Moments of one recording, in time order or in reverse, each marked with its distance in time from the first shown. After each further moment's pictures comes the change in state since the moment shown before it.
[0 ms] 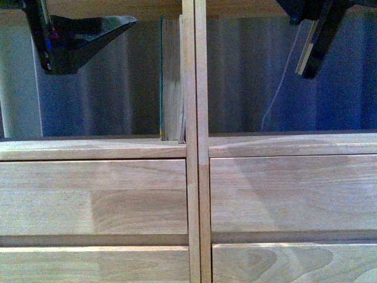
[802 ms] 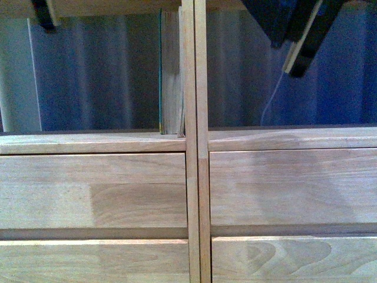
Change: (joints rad) left arm 0.003 -0.063 -0.056 0.090 -0.086 0.079; right arm 0.018 -0.005 -0.078 0.069 -0.098 -0.048
